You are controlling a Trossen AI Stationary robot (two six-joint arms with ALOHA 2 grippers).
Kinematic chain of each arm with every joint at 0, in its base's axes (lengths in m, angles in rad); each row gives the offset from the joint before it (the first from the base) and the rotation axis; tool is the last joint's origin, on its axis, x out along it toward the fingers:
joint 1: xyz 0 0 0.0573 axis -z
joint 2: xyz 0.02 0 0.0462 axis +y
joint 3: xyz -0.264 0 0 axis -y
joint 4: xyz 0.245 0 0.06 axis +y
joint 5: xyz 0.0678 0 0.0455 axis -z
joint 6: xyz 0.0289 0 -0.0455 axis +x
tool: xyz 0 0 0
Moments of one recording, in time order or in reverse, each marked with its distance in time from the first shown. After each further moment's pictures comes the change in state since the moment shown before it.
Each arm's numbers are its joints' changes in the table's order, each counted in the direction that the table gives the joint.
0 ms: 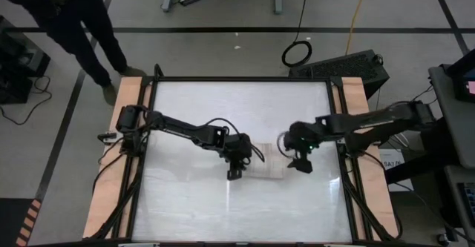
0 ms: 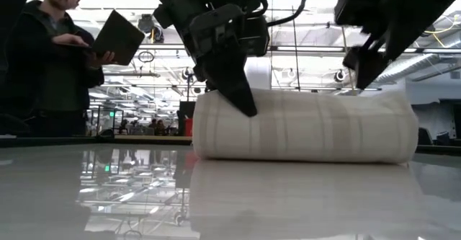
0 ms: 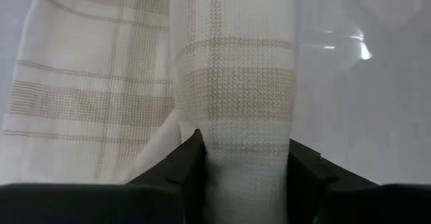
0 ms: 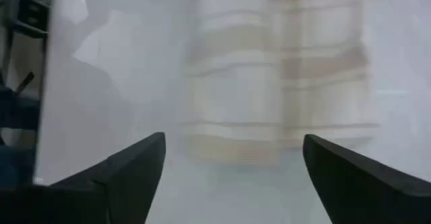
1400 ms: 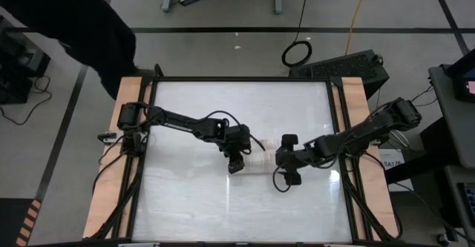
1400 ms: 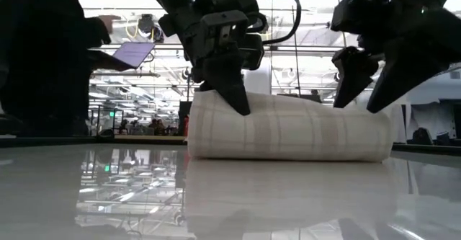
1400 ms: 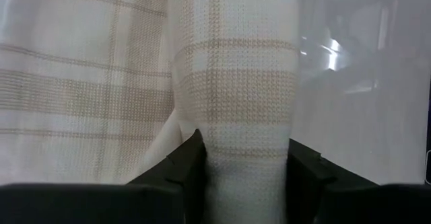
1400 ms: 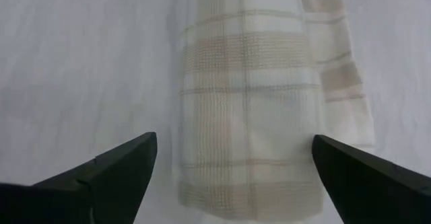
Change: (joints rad) left arm -0.076 0.000 0.000 0.052 0.135 -0.132; right arm -0.274 0.219 -0.017 -0.183 0.493 -0.030
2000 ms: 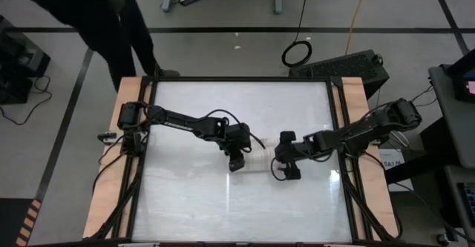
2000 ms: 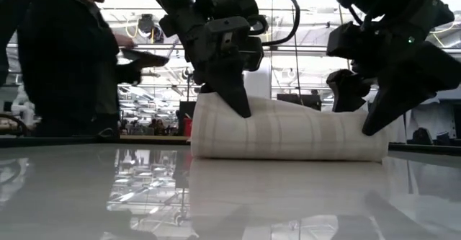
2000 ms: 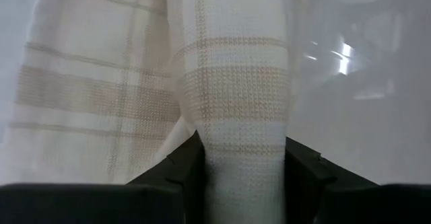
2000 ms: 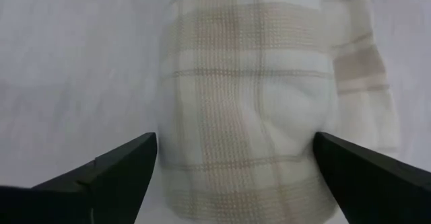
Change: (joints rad) left arm -0.012 0.000 0.000 -0.001 -0.036 0.006; right arm 0.115 0.000 -0.121 -0.159 -0.117 -0.119
